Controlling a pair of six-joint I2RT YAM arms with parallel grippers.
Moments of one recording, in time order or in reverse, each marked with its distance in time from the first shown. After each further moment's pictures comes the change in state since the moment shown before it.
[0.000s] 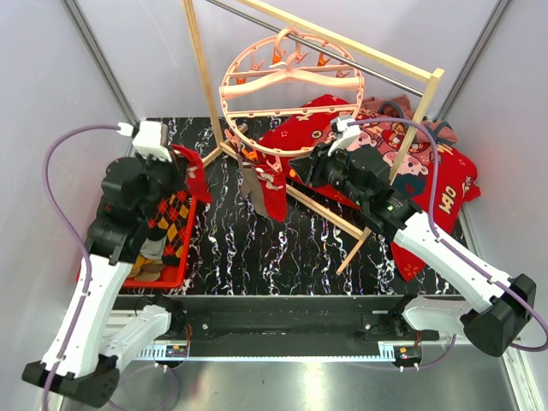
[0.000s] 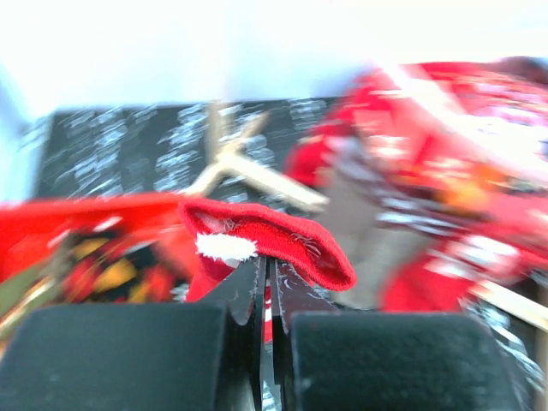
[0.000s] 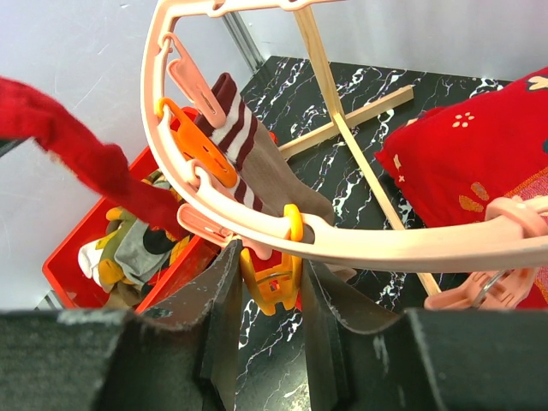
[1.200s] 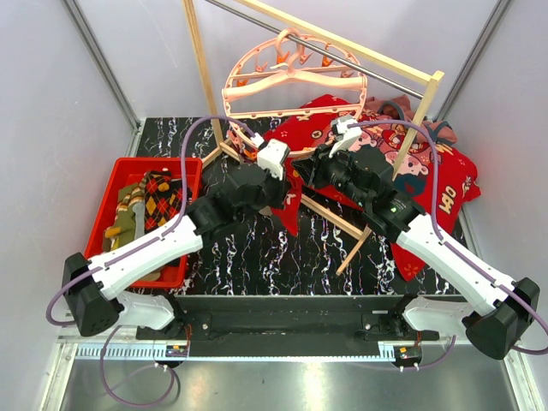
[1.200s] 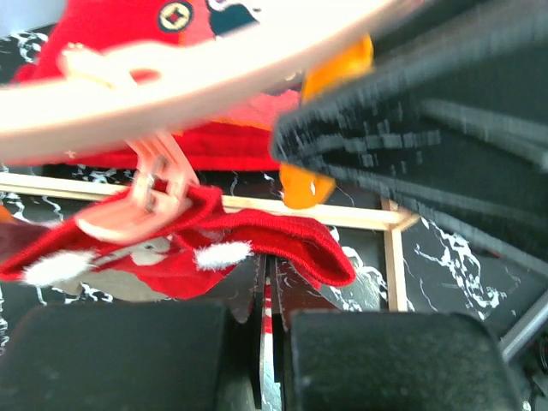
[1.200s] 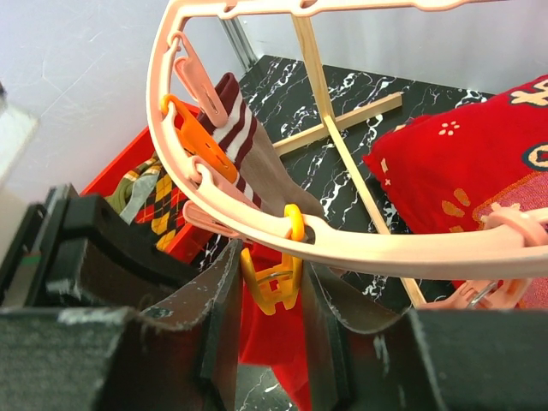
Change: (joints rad) left arm -0.680 0.410 -0.021 0.285 -0.181 -0.123; right arm 0.000 -0.021 0.000 -0.019 0.000 -0.066
